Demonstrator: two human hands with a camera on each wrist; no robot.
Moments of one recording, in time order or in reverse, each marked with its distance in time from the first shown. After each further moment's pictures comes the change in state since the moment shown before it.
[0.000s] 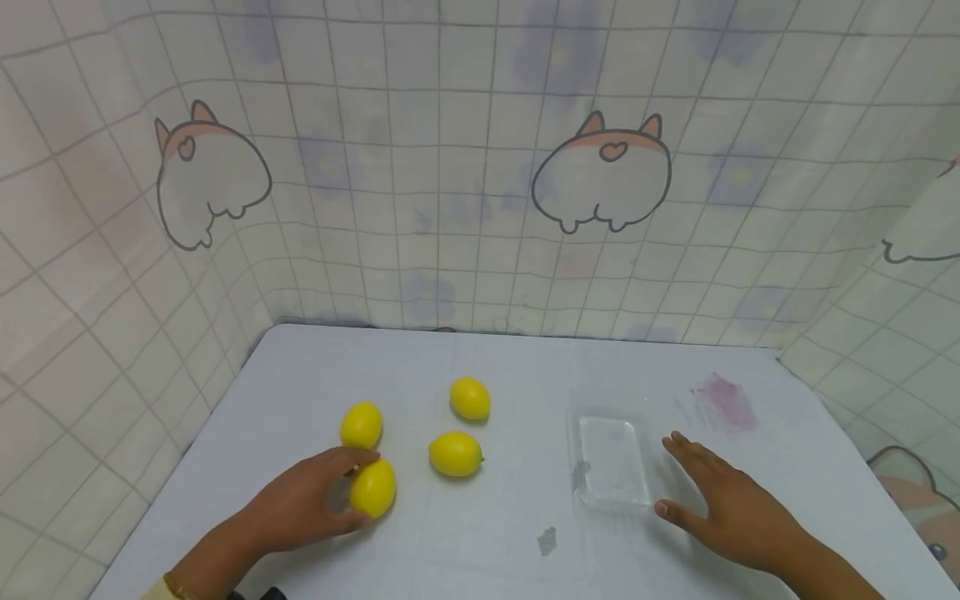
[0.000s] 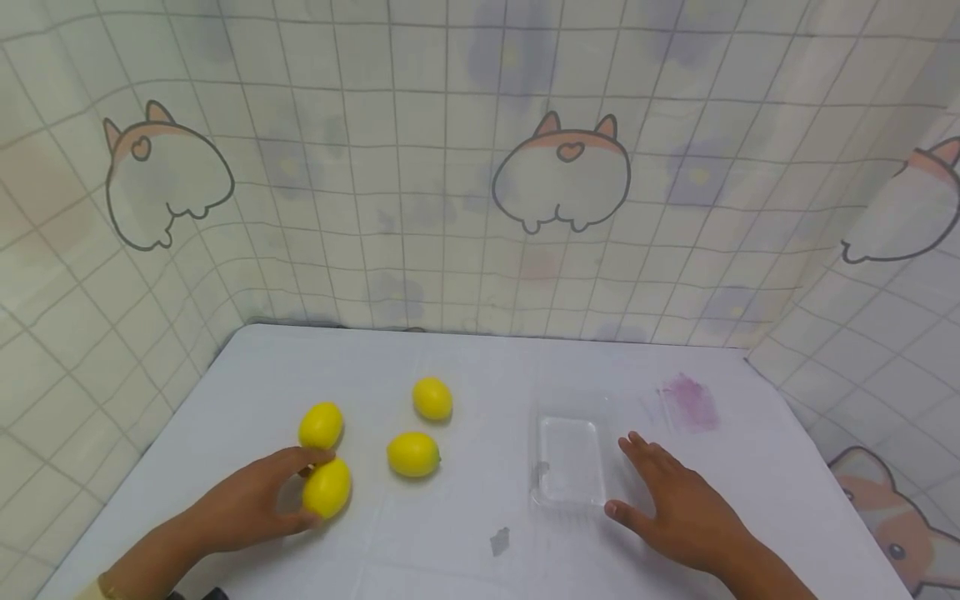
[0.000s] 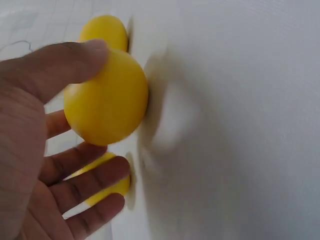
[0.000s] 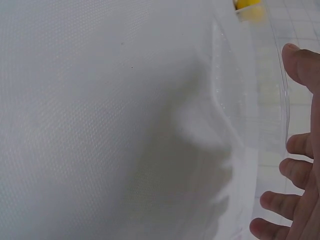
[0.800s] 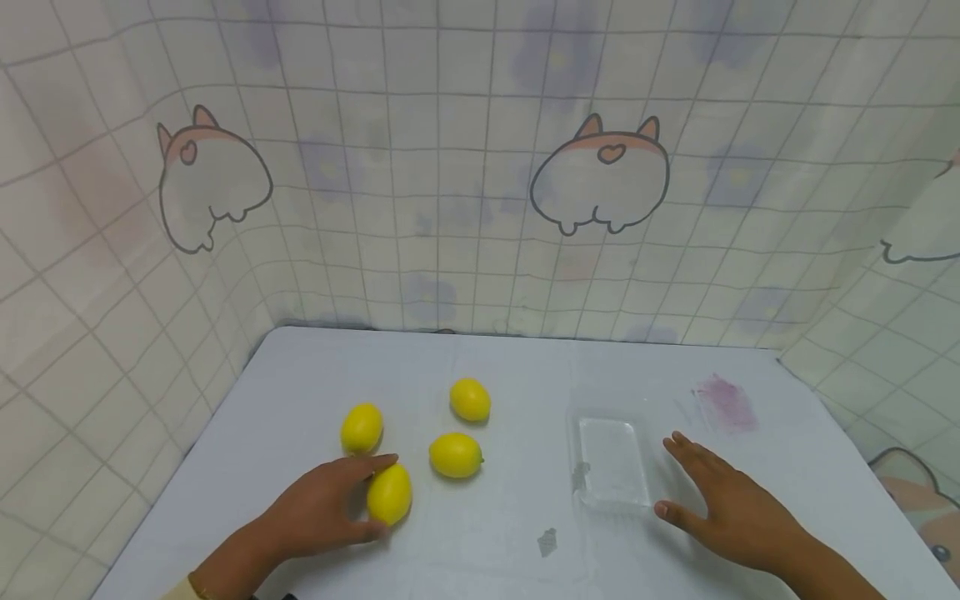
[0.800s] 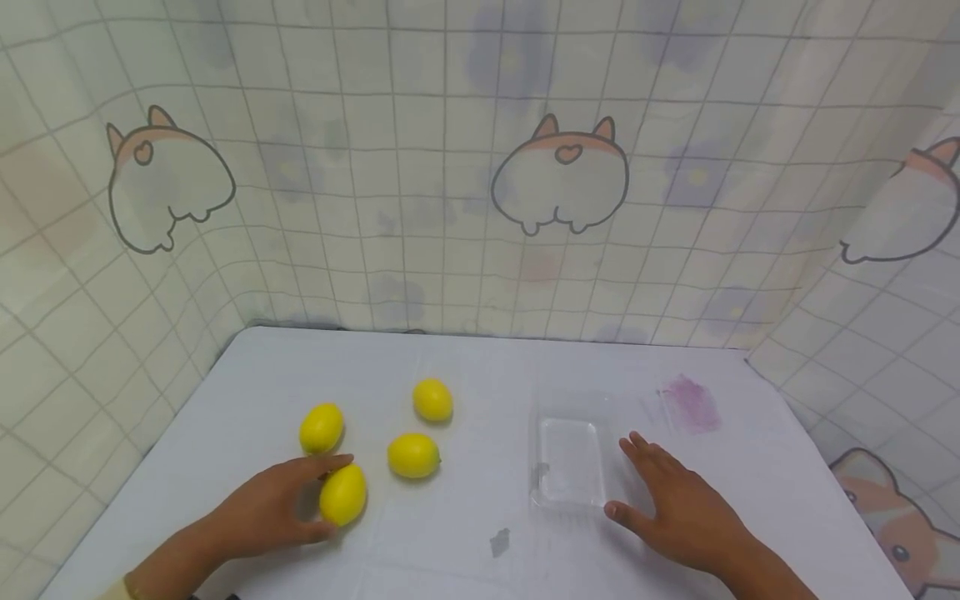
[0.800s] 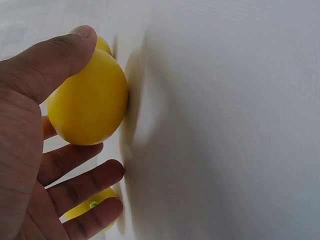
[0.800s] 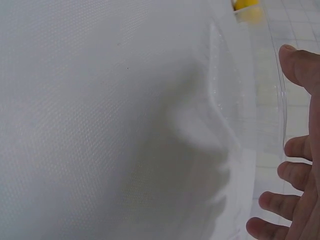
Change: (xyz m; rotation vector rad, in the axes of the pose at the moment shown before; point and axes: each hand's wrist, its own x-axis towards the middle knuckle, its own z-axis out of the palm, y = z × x) left_hand 0.005 0.011 0.016 0.032 -0.010 0.036; right_hand 0.000 0.002 0.001 -0.005 -0.009 0.009
